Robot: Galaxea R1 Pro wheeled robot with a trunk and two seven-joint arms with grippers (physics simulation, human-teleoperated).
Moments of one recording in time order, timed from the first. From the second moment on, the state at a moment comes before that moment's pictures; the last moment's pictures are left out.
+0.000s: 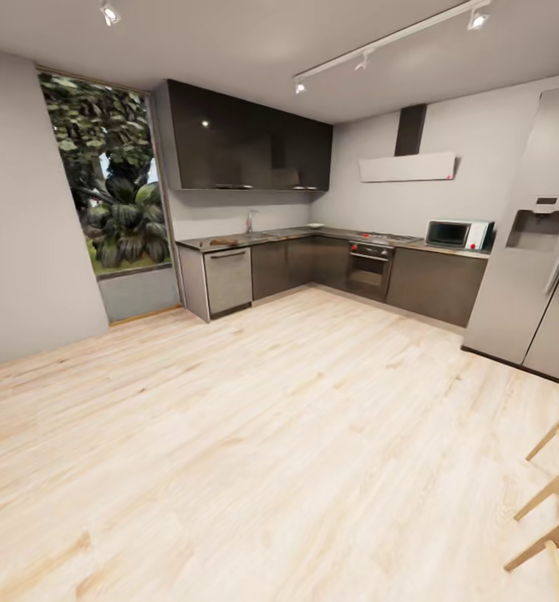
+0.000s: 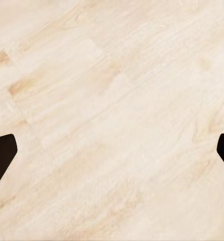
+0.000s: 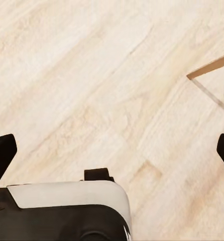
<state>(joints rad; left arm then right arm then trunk) 0.00 0.04 0.07 -0.39 0.01 -0.48 0.04 0.00 0.01 0.00 -0.10 -0.01 -0.53 -0.16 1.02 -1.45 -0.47</state>
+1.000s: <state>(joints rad) 0.00 0.04 0.07 -0.39 0.01 -0.48 0.04 0.00 0.01 0.00 -0.10 -0.01 -0.53 -0.16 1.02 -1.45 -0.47</state>
